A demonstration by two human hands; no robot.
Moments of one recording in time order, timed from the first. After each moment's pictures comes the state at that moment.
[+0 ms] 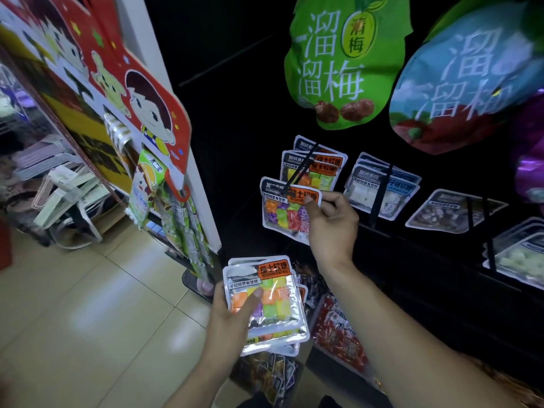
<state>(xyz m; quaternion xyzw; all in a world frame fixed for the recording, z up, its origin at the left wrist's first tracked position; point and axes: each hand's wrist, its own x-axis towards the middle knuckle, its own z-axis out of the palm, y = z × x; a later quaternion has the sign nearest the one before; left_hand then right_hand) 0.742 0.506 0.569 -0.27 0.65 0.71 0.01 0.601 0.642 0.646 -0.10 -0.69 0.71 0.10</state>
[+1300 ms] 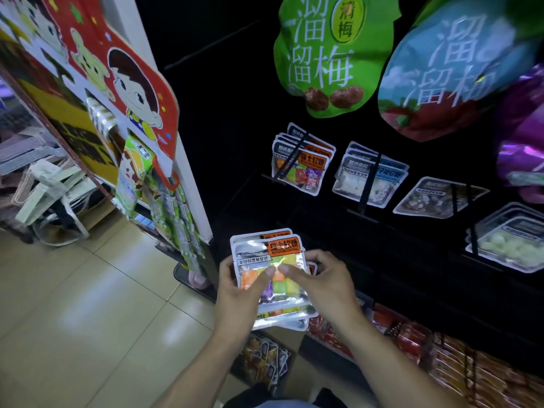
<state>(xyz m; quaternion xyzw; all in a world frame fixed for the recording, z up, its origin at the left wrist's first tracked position) 0.726 0.529 0.577 -0.24 0.64 0.73 -0.02 0.684 0.683 0.604 -0.06 -0.82 0.55 -0.12</state>
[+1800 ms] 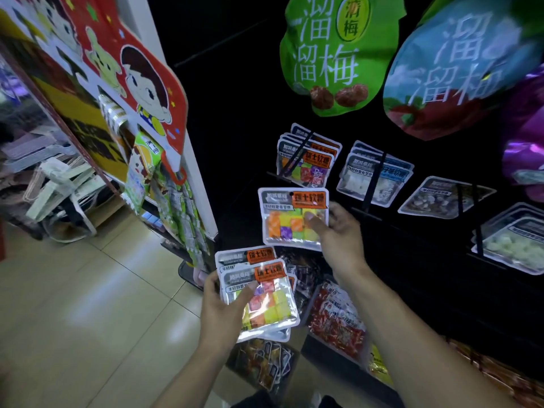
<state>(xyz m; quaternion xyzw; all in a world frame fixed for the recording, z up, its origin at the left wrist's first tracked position) 0.747 0.505 0.552 -0.31 0.66 0.68 -0.02 0.630 0.680 0.633 -0.06 -0.73 0.68 -0.04</state>
